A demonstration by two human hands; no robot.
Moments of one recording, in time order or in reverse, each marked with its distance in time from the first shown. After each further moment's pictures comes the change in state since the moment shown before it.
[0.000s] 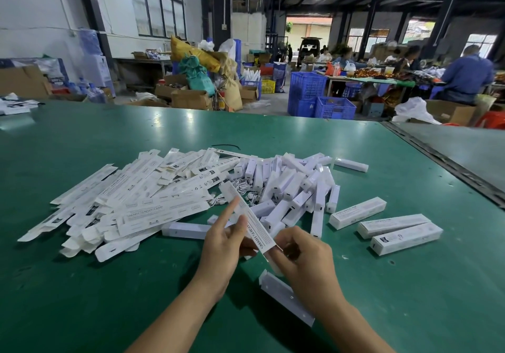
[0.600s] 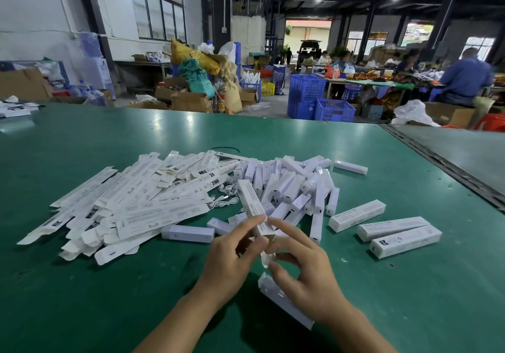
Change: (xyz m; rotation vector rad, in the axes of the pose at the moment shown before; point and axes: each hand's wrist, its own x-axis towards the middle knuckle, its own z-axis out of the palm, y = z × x) left_hand -0.012 0.006 -0.005 0.522 -0.177 0.325; right_hand -0.004 -0.002 -0.011 0.166 -0.185 -0.202
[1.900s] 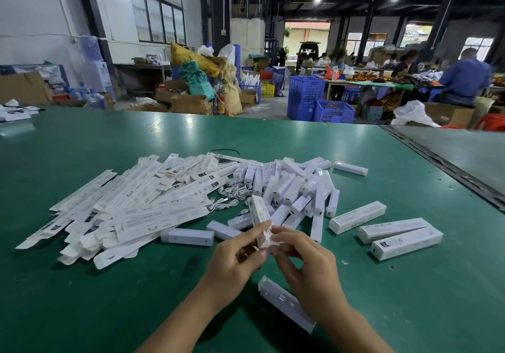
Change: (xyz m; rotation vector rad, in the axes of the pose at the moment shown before) left_hand 0.001 -0.010 0.000 -0.162 -0.180 -0.141; right_hand 0.003 0.019 0.007 -0.215 0.248 -0.126
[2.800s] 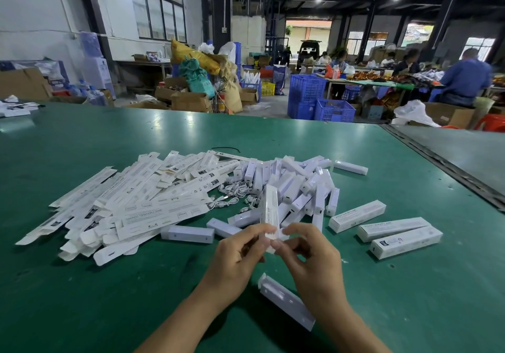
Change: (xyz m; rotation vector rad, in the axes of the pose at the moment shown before) left_hand -0.002 0.012 0.006 0.069 0.087 0.121; right_hand 0.003 -0.011 -0.001 0.140 0.044 0.297
